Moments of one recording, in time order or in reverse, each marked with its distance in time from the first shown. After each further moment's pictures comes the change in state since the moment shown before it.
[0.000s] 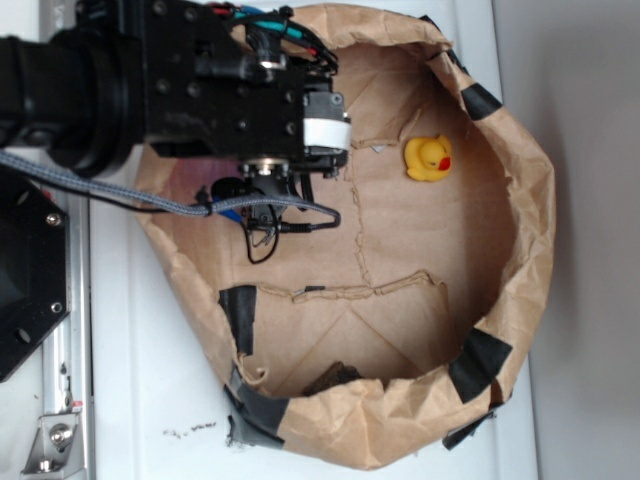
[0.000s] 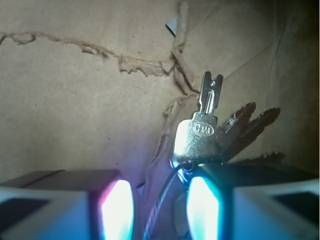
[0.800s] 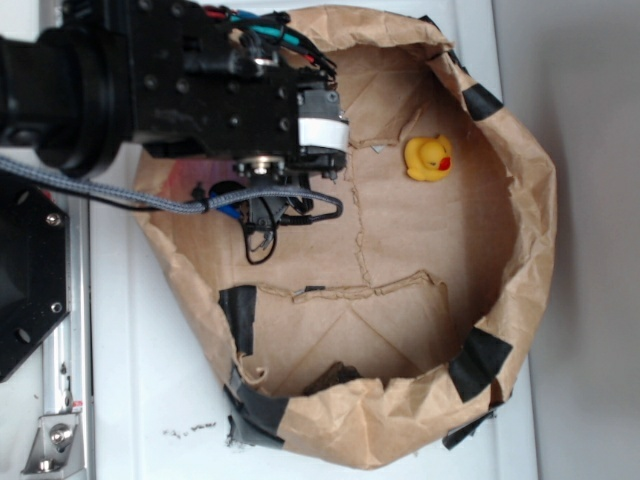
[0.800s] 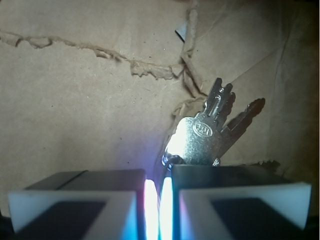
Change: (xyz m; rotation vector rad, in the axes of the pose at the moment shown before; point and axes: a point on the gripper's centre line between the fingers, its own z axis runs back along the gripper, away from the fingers) arm -0.001 -0.004 0.004 -0.028 -0.008 0.007
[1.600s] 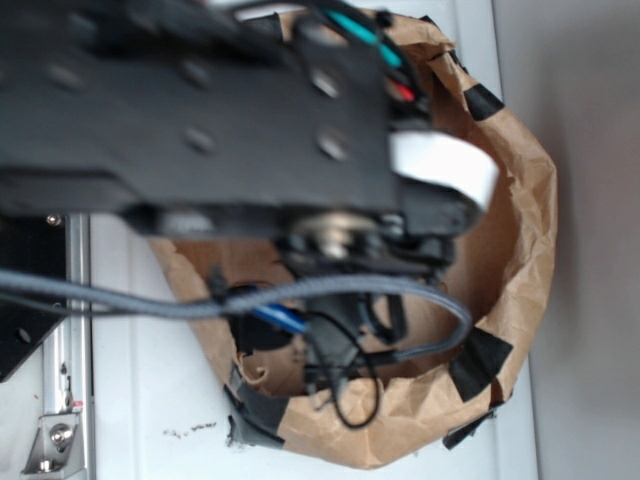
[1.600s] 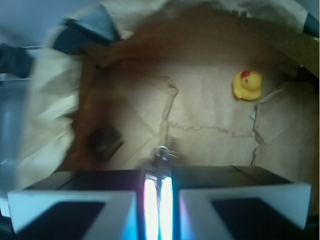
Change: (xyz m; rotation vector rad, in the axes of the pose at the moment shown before) arm 0.042 -0.063 0.121 -0.235 -0.071 0.059
